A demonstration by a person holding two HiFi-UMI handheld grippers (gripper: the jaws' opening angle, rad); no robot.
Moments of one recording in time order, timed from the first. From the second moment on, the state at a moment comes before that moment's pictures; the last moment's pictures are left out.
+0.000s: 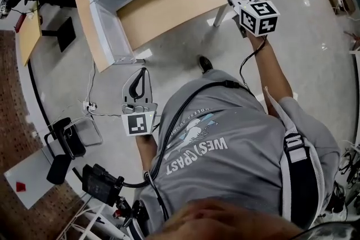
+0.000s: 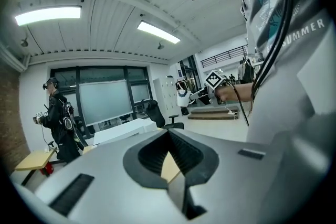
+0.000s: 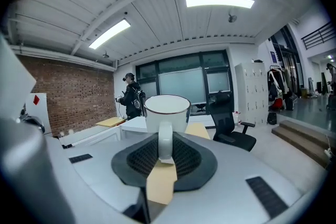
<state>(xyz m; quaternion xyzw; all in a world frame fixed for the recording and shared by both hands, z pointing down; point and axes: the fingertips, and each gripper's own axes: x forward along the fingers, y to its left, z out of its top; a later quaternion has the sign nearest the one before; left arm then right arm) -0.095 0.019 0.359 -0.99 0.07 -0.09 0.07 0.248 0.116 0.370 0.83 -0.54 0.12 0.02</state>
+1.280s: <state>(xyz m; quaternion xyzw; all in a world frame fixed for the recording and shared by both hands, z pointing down) -0.020 -0.055 0.398 -0.95 0.22 -0.21 0.04 0.534 -0.155 0.629 0.79 -0.52 0.30 0.10</state>
